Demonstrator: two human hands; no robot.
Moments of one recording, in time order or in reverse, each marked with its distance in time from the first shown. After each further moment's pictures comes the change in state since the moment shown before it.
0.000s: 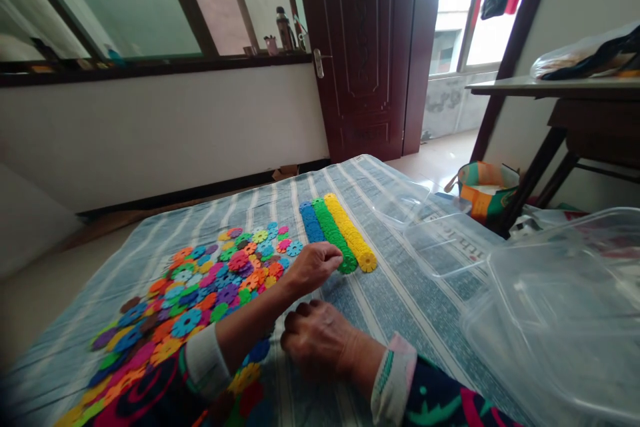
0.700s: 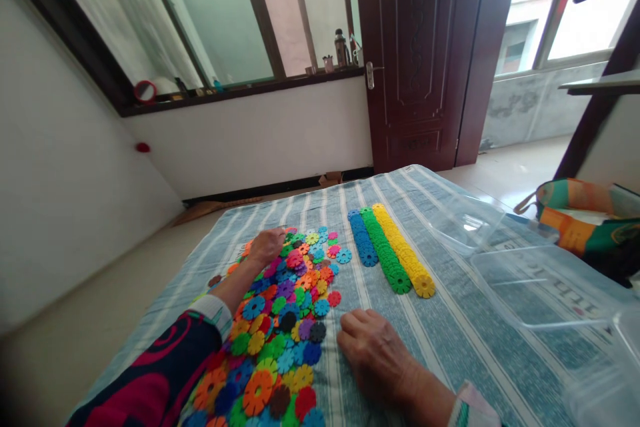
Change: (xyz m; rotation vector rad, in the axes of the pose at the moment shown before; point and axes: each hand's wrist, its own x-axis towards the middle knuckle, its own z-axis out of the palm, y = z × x) left_hand -0.054 -0.168 -0.120 0.512 0.211 -0.634; right_hand -0.006 -0.004 0.006 0.153 0.070 0.121
